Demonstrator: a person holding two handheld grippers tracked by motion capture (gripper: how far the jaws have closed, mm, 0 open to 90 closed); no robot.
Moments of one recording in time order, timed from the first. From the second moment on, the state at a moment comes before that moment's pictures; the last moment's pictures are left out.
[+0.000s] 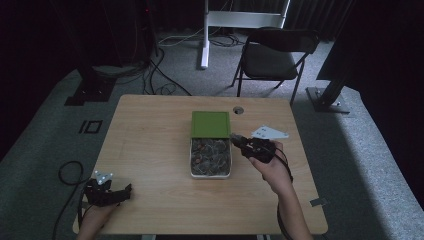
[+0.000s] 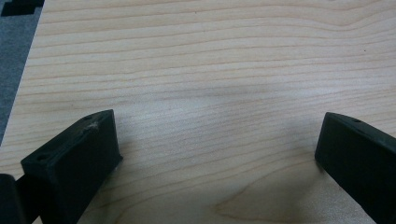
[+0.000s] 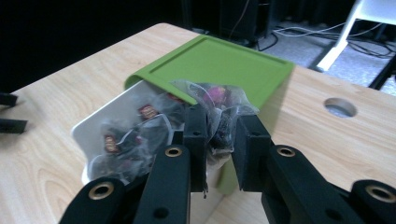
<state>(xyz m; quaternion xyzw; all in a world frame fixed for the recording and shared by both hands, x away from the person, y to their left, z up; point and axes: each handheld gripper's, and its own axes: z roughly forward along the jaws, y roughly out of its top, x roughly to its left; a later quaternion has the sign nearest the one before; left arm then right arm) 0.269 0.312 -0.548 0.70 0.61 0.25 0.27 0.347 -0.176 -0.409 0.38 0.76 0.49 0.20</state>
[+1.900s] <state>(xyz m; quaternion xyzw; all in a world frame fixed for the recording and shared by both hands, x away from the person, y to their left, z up) 0.269 0.312 -0.548 0.70 0.61 0.25 0.27 0.400 -0.301 -0.416 0.53 0.66 0.45 0.29</state>
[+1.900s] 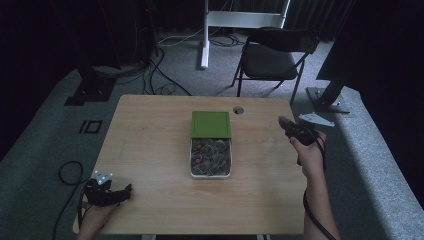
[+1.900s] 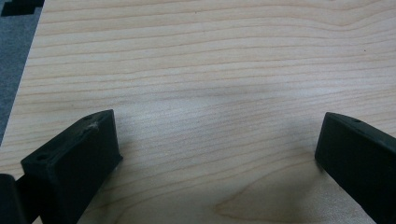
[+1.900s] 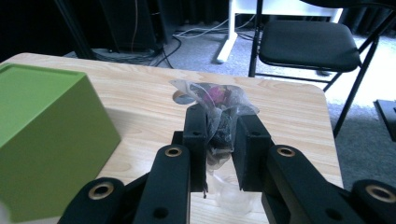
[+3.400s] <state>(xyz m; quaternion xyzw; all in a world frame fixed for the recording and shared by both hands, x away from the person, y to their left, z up) 0.269 0.312 -0.548 0.70 0.61 0.25 0.27 0.431 -0.299 -0.453 0.57 0.67 0.40 0.26</state>
